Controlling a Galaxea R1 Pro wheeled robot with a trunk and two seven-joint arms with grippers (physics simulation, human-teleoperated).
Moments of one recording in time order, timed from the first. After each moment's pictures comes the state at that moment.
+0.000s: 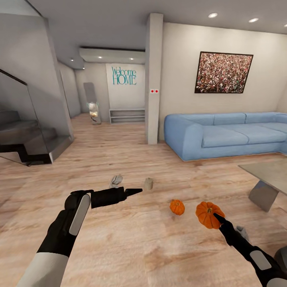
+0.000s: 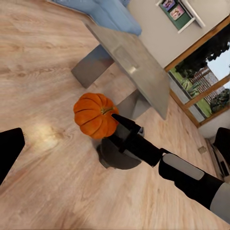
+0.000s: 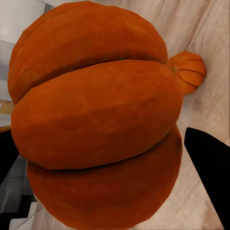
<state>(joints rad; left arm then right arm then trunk) -0.58 -0.02 -0.02 -1.29 0.41 1.02 -0.77 -0.54 -0.24 -0.61 -0.39 -0.63 0.38 0.61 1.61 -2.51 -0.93</state>
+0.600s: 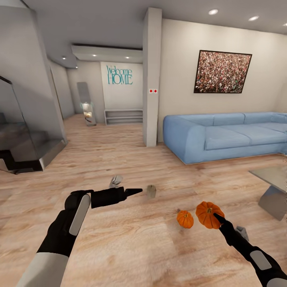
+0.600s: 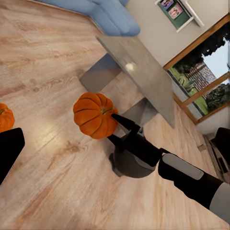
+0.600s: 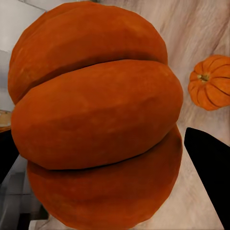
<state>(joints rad) -0.58 -0.02 -0.02 -1.29 0.41 1.02 -0.77 -0.54 -0.24 -0.61 -0.39 -0.63 0.38 0.61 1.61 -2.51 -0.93</state>
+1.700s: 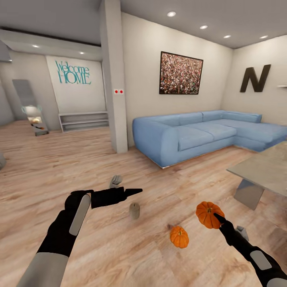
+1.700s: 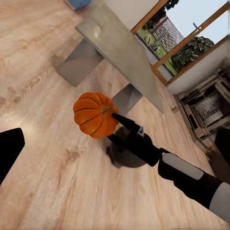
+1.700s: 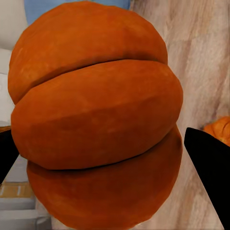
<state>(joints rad) -0.58 -0.02 -0.02 -1.29 0.41 1.02 -0.77 -0.54 -0.24 -0.62 -0.39 -0.63 0.39 0.61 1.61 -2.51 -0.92</state>
